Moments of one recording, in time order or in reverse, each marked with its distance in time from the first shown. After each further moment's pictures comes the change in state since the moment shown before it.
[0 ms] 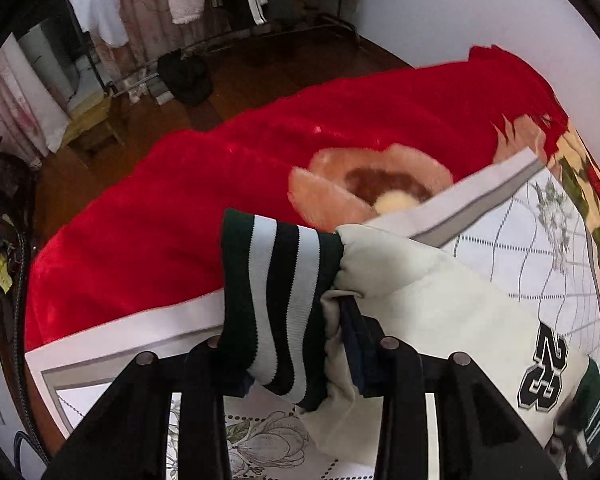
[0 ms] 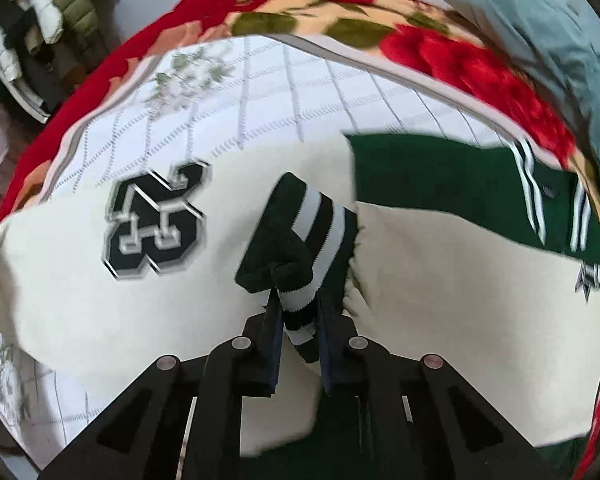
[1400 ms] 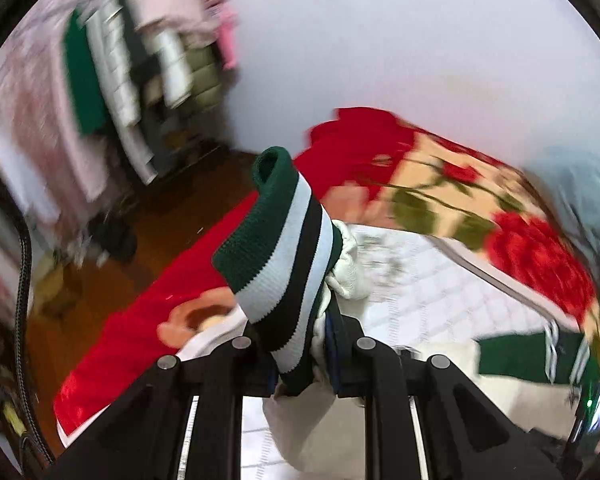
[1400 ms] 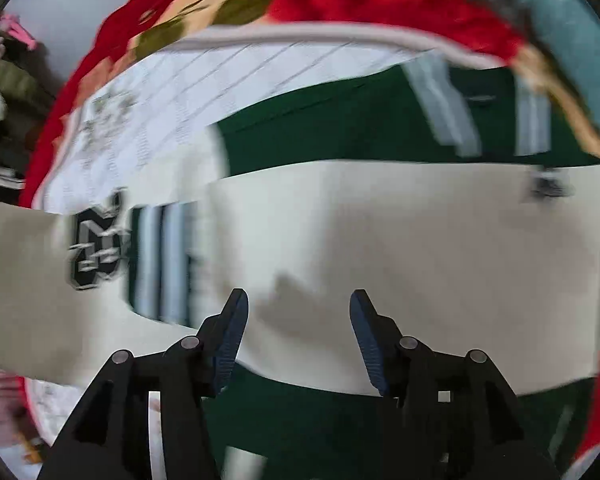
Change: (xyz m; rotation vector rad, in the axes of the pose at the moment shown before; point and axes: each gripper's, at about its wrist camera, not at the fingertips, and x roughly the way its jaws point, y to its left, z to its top) left arm -0.220 -0.219 -0.037 0.450 -0.385 -0.174; right arm -0.044 -0.128 -0.022 0.313 0.141 -0.007
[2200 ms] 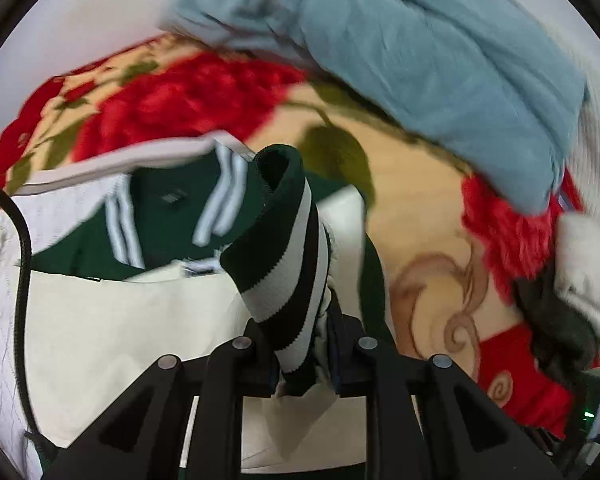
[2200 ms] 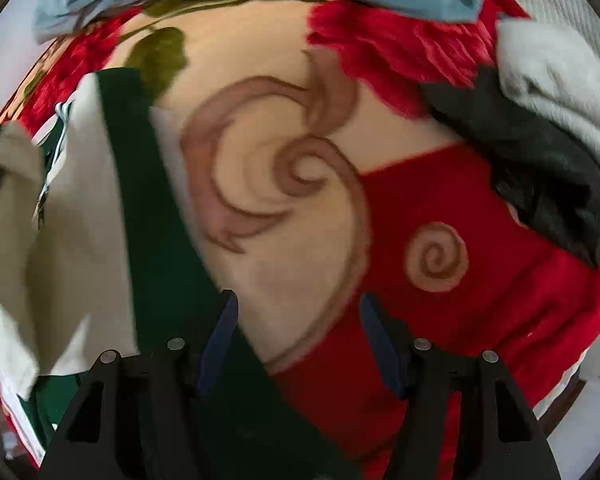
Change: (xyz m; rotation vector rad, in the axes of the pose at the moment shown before) left arm -0.037 -0.509 -0.199 0.557 0.345 -0.551; right arm -0.042 -0.446 -0.135 0.571 0.034 -0.132
